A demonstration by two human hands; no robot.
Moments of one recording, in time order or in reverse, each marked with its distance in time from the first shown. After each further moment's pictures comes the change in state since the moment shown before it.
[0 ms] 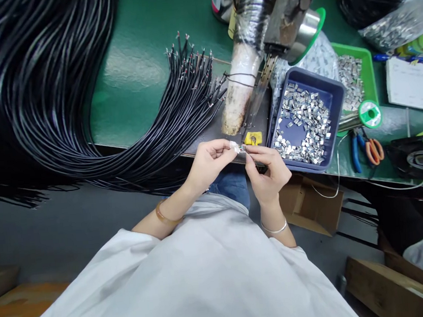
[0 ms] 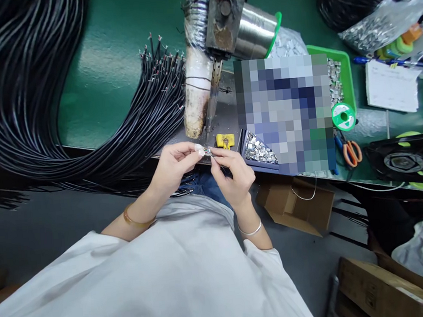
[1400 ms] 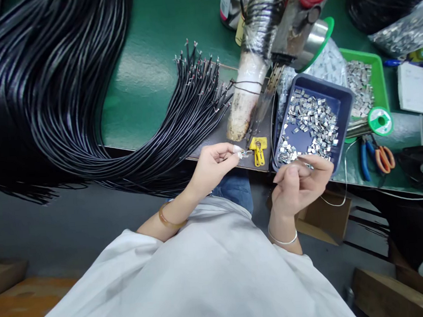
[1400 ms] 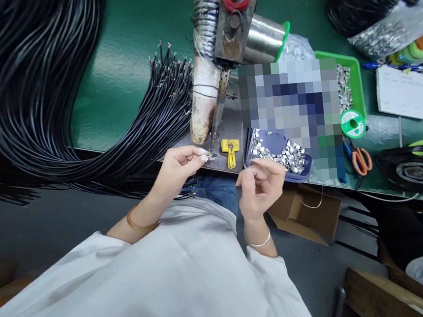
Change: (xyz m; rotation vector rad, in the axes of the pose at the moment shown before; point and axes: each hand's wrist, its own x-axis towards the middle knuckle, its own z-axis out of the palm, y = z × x) left_hand -0.001 0.005 0.000 0.069 0.068 -0.023; right_hand 0.005 -0.009 -0.016 0.247 0.255 0.200
